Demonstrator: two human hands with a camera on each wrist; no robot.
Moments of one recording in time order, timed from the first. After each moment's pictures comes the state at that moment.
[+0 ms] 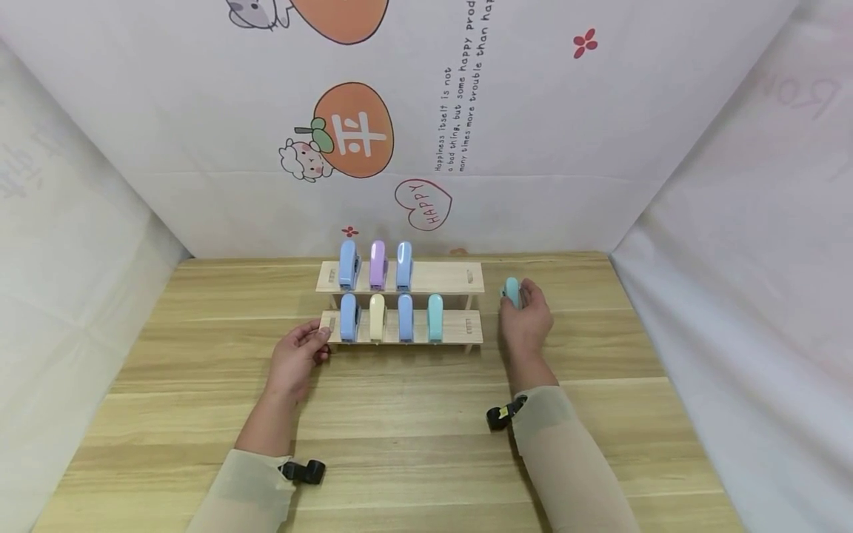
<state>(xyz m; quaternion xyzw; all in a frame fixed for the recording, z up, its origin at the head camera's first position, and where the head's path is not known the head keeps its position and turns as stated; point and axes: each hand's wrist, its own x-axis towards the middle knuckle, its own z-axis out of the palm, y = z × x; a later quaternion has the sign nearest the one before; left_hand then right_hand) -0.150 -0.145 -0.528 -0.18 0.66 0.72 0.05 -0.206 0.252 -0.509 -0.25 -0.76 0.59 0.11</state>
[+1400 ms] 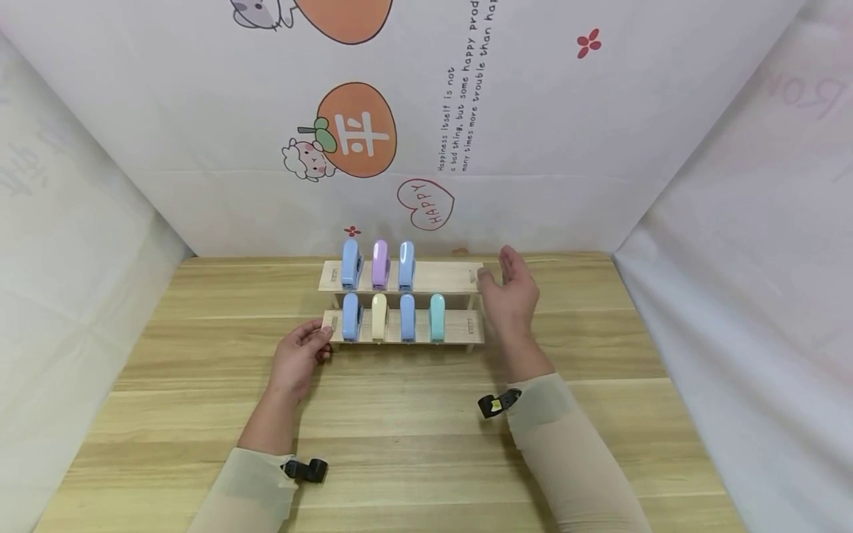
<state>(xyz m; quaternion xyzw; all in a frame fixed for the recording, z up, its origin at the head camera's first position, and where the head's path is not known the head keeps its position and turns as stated) -0.148 -0.145 -0.528 -0.18 0.66 0.73 0.04 -0.212 0.213 -0.445 -0.11 -0.76 0.62 0.17</state>
